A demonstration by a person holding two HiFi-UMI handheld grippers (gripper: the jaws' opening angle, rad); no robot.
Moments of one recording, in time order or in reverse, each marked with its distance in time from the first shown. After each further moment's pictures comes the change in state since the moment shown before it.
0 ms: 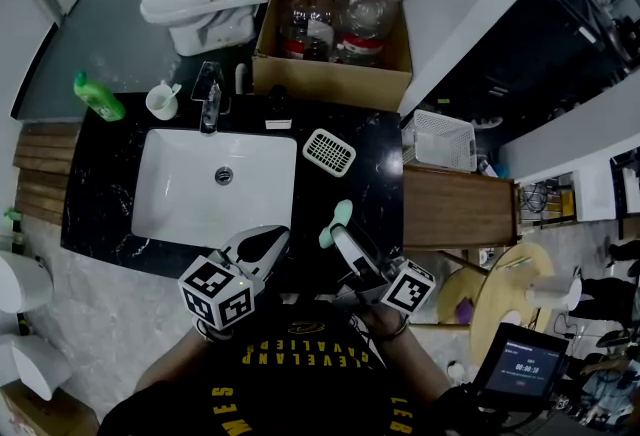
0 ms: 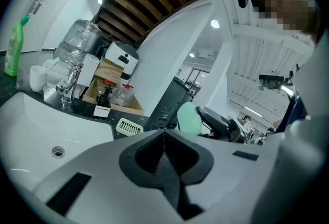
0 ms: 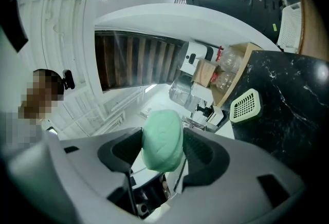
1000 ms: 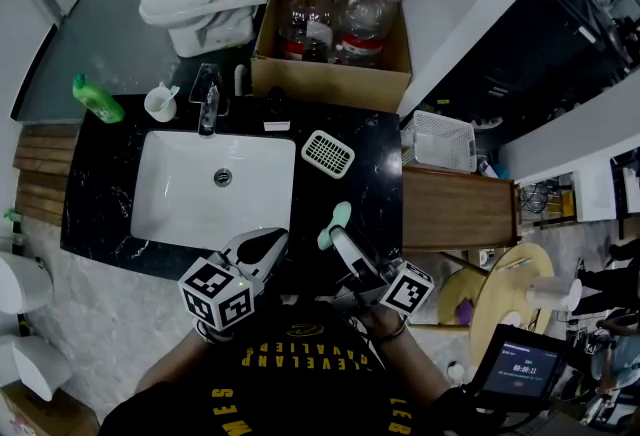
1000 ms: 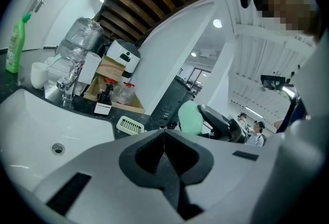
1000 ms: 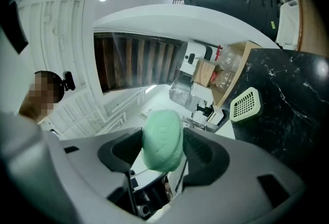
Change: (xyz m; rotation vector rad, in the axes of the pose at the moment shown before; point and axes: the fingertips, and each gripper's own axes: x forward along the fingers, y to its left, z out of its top) left arm 0.003 0.002 -0.005 -0.017 0.012 0.009; right arm -0.001 -0.002 0.000 0.018 -0.007 0.010
